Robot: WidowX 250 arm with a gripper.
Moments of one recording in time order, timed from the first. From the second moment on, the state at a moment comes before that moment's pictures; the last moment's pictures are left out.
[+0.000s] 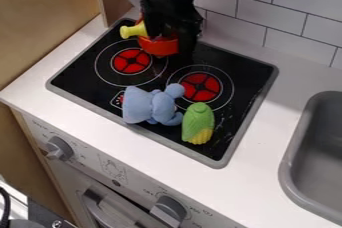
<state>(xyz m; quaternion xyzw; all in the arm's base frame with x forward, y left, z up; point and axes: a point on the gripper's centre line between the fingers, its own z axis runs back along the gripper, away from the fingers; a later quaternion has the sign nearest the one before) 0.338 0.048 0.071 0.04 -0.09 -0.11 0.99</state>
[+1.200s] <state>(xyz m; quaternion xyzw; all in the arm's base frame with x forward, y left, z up) 0.359 0.040 0.038 0.05 -0.15 -0.09 0.98</state>
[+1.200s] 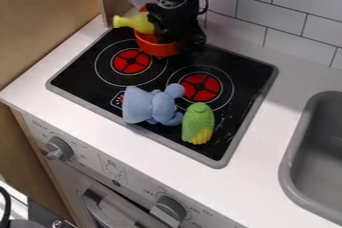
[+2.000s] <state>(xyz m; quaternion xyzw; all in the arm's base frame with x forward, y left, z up) 0.346 0.029 0.041 0.03 -0.14 -0.08 0.99</state>
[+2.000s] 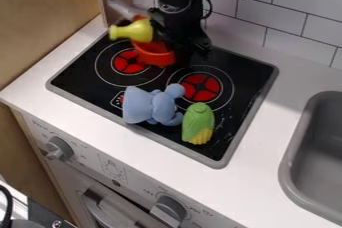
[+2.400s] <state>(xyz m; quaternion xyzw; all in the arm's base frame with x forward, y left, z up) 0.326 0.013 0.054 0.04 -0.10 -0.08 0.99</state>
